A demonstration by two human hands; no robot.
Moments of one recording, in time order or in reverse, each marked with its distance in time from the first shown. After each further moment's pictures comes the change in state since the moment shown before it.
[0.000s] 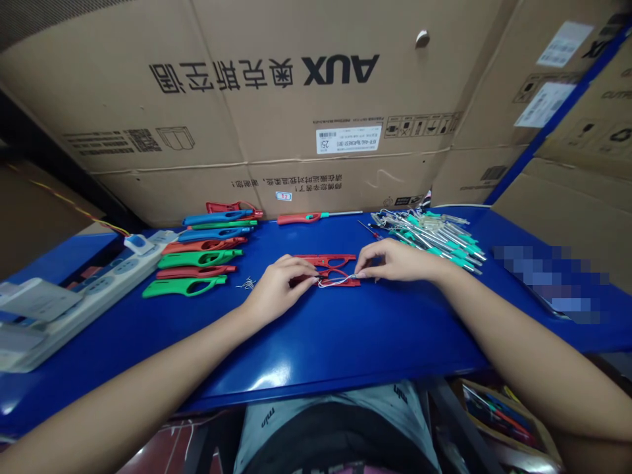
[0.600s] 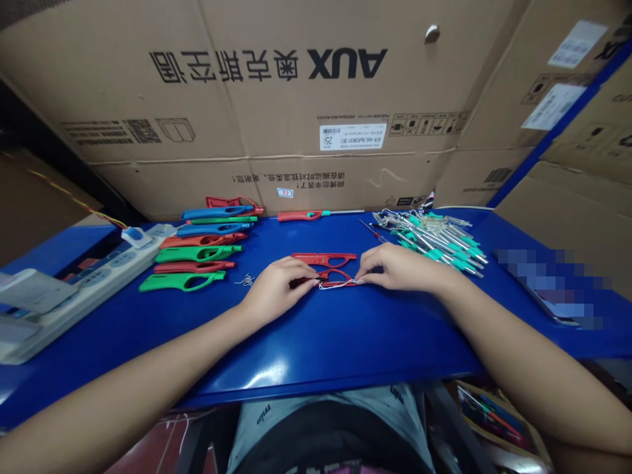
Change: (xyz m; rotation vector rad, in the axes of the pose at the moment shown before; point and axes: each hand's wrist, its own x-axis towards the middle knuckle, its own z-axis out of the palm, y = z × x) left_hand -0.002 0.004 0.000 -0.008 -0.024 0.014; right_hand -0.003 -0.015 0.006 -0.364 -0.023 -0.086
